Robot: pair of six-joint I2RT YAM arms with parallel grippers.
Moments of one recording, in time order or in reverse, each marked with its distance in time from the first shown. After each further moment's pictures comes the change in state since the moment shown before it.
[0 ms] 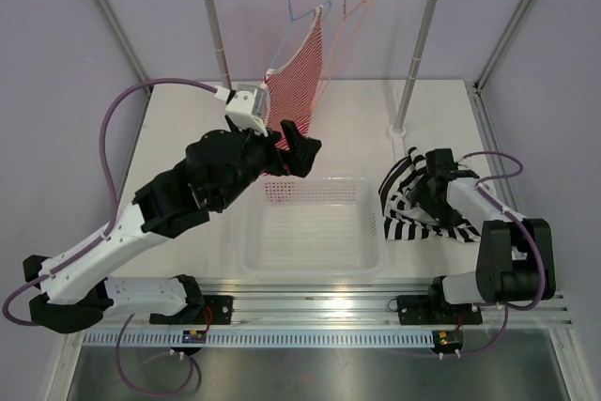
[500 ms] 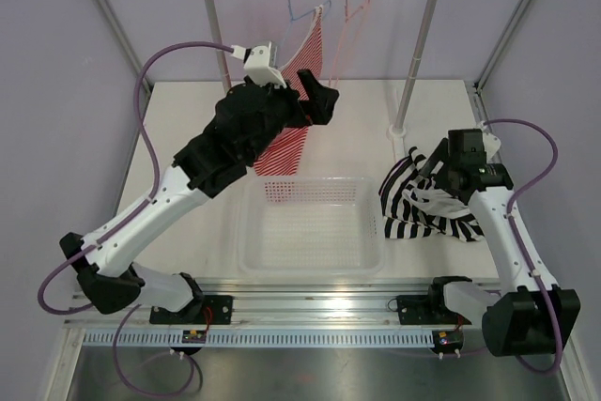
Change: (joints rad) left arm 0.196 0.236 0.167 0.163 0.086 -0.035; right arm 0.000 -0.303 0.203 -0.151 -0.037 -0.190
